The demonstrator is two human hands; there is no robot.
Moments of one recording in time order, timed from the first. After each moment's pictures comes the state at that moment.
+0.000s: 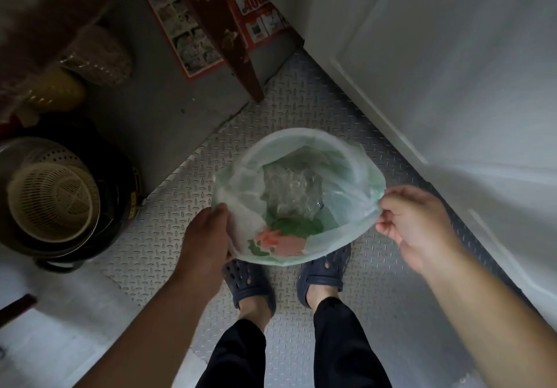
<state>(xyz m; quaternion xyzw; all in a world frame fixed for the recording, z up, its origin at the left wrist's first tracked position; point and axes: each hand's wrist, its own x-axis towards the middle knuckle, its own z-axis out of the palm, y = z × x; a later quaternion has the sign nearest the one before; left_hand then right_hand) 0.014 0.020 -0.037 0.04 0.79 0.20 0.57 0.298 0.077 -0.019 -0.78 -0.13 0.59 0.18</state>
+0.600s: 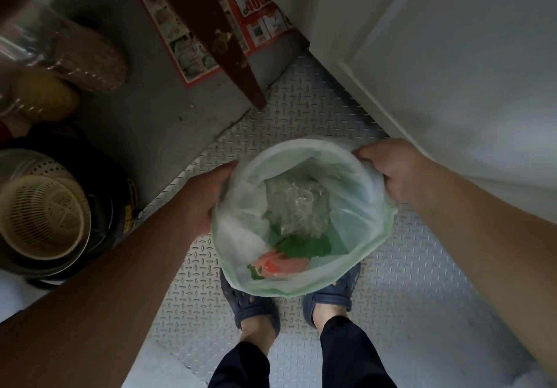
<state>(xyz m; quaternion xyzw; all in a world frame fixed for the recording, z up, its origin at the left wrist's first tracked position) -0.016 0.110 -0.117 0.01 0.70 0.16 0.70 0.277 0.185 -0.113 -0.79 -0.17 0.58 0.01</state>
